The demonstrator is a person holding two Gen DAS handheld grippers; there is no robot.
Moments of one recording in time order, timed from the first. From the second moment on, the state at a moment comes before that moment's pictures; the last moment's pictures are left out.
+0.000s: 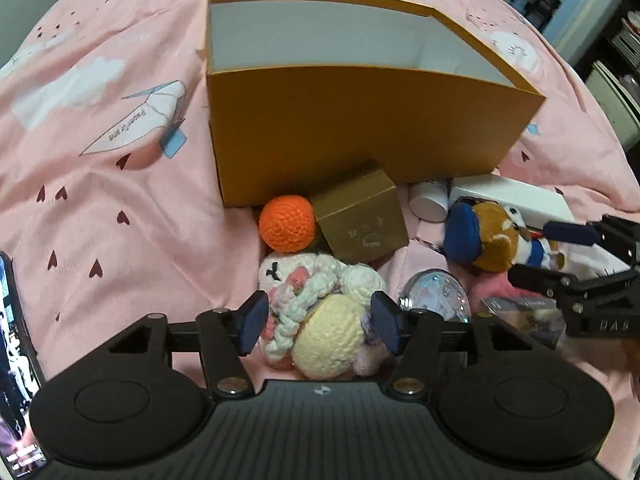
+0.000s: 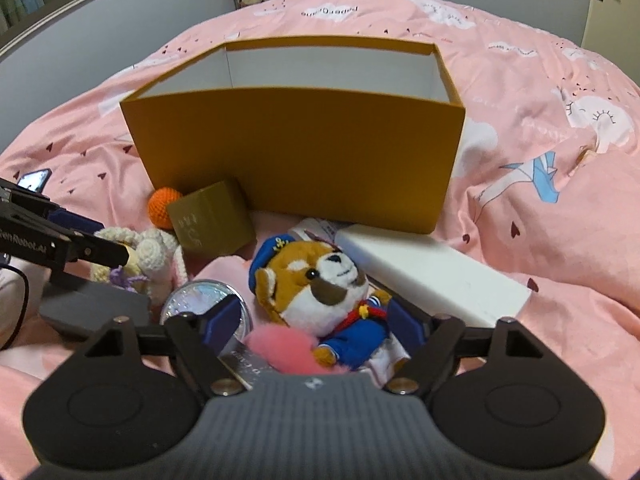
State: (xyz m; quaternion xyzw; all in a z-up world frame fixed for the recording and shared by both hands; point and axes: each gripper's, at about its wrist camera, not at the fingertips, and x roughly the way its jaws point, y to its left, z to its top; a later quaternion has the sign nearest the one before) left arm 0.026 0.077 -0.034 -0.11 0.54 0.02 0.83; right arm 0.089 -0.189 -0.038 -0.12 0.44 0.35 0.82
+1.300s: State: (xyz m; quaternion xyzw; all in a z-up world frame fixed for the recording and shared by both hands) left arm 0.021 0.080 -0.034 -0.12 0.52 0.02 0.85; right arm 0.086 -0.174 -0.028 -0.18 0.38 0.37 0.83
